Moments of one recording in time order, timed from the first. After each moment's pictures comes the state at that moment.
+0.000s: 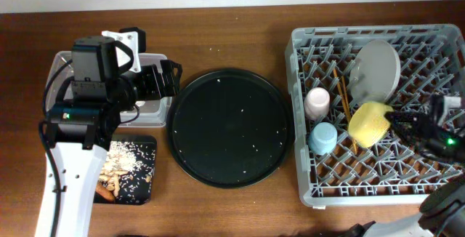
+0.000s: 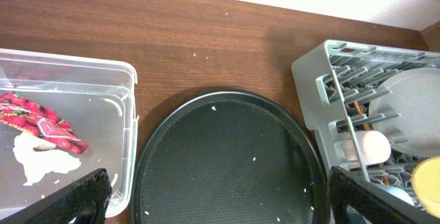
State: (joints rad) left arm -0.08 1.31 1.39 -0.81 0.27 -0.22; right arm -0.89 1.76 1.19 -1.43 -1.25 -0.66
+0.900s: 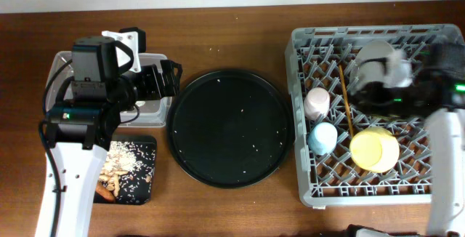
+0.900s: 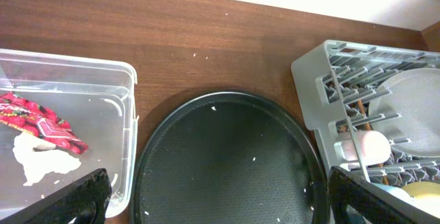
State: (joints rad) left arm -0.08 1.31 1.39 -0.80 0.27 -0.22; right arm -0.22 1.42 1.39 -1.19 -0.39 -0.06
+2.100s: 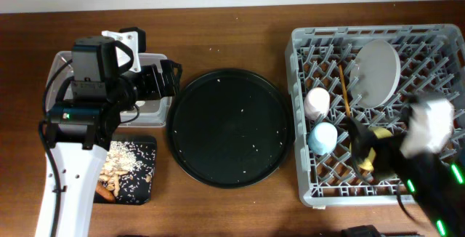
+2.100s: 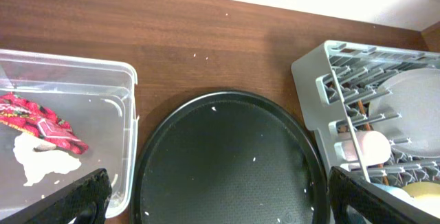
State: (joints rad) left arm -0.08 1.31 1.39 -0.81 0.27 -0.22; right arm 0.13 0.72 1.40 -1.08 -0.06 0.06
